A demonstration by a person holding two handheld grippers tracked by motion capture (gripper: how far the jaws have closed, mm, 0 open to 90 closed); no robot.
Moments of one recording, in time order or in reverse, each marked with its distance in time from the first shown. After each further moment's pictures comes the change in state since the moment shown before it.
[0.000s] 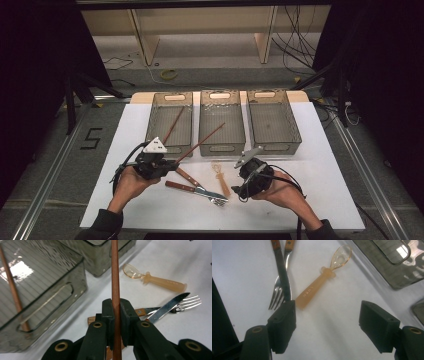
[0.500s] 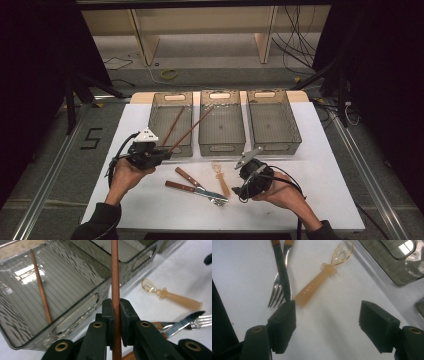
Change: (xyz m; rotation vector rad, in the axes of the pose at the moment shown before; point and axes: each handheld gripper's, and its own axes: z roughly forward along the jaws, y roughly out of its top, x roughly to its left) left arm 0.025 0.009 -0.010 -0.055 0.060 -0.078; right arm 0.000 -0.003 0.003 0.012 0.008 0.003
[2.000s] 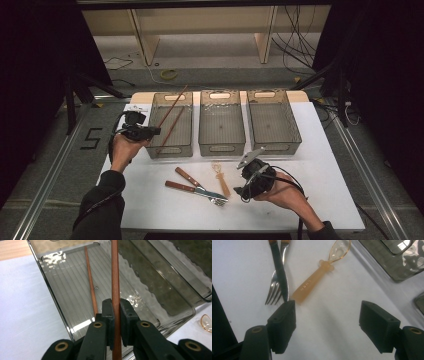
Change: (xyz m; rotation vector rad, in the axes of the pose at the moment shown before) left arm 0.081 0.024 0.030 0.025 0.138 -0.242; right arm -0.003 -0.005 -0.001 -0.005 0.000 0.016
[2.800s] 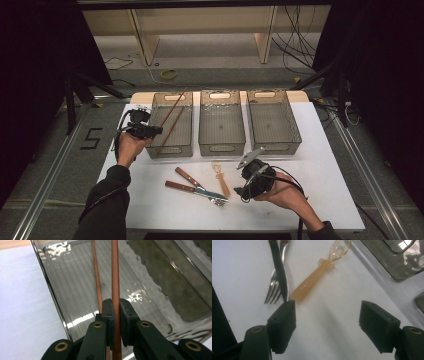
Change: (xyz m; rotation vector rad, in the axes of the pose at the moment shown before) left arm 0.002 0.006 0.021 0.056 0.042 -0.044; right arm 0.000 0.000 0.001 0.007 0.002 -0.003
